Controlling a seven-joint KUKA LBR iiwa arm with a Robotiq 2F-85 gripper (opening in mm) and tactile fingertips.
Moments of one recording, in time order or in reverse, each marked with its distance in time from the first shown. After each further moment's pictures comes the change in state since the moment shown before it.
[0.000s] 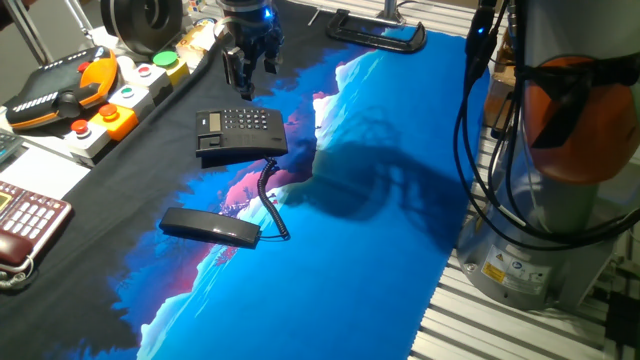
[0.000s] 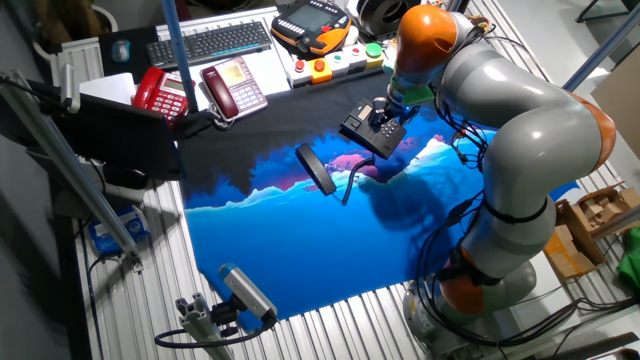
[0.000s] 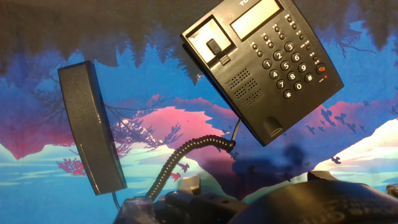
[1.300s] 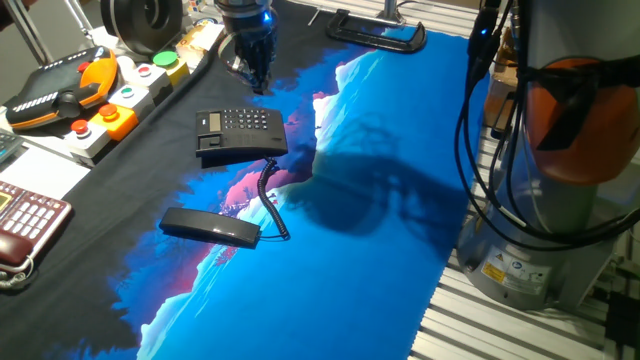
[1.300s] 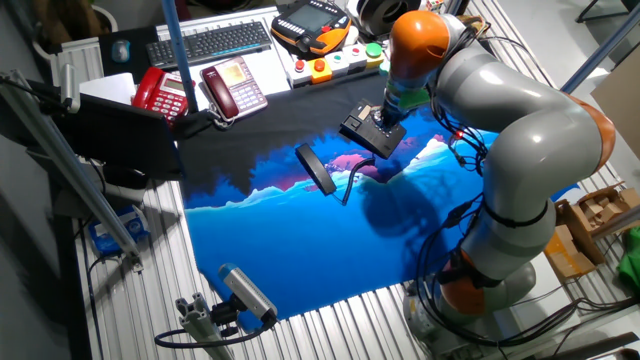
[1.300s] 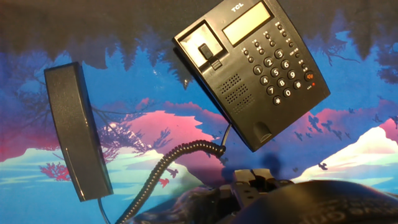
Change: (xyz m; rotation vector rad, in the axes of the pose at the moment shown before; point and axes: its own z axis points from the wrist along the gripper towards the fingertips) arm -0.003 0.000 0.002 0.062 -0.028 -0.018
